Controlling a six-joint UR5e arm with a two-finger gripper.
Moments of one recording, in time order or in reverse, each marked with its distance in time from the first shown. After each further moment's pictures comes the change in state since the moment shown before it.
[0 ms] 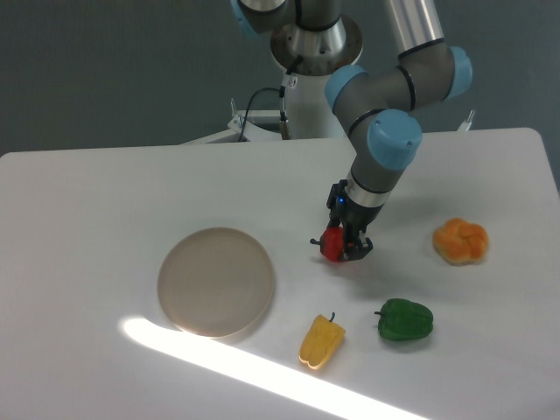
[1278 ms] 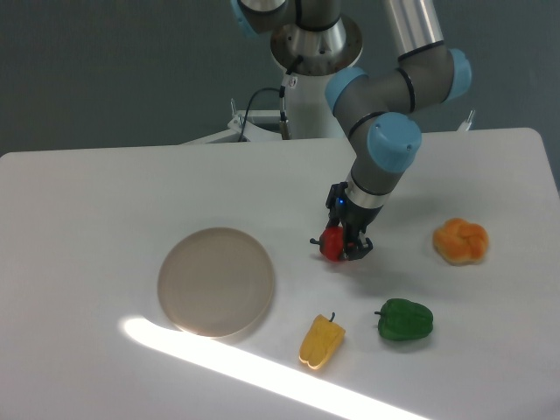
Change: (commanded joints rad) arm -0.003 -0.011 -0.005 -0.002 0.003 -0.021
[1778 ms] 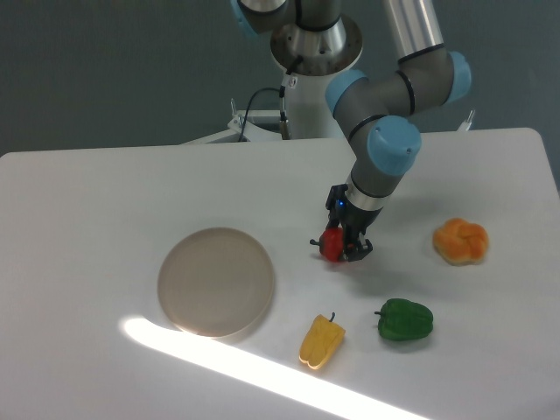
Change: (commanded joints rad) arm 0.003 -0.006 0.003 0.000 -0.002 0.000
